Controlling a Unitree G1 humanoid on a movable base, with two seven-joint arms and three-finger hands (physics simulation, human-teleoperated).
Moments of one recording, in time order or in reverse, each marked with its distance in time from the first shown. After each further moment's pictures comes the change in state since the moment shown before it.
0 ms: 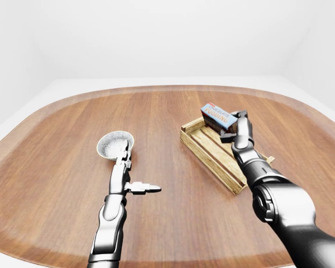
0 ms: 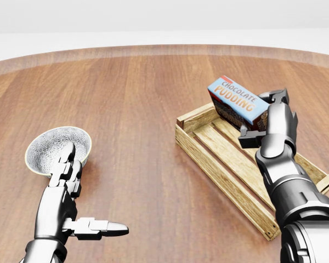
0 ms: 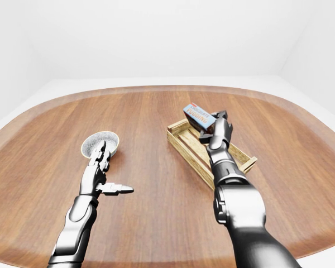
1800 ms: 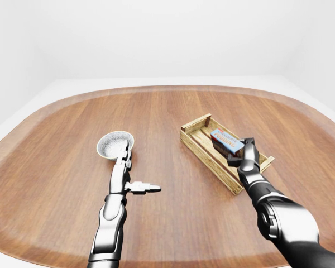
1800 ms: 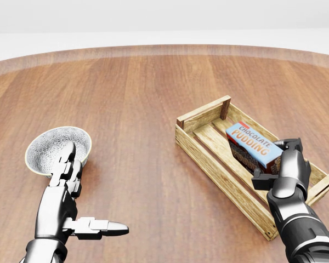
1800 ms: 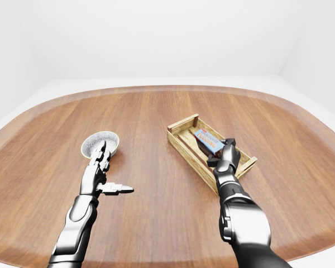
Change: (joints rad) left arm -0.005 0.000 0.001 0.010 0.000 -0.004 0.001; right arm 0.200 -0.013 -0.050 0.018 0.028 0.000 -0.022
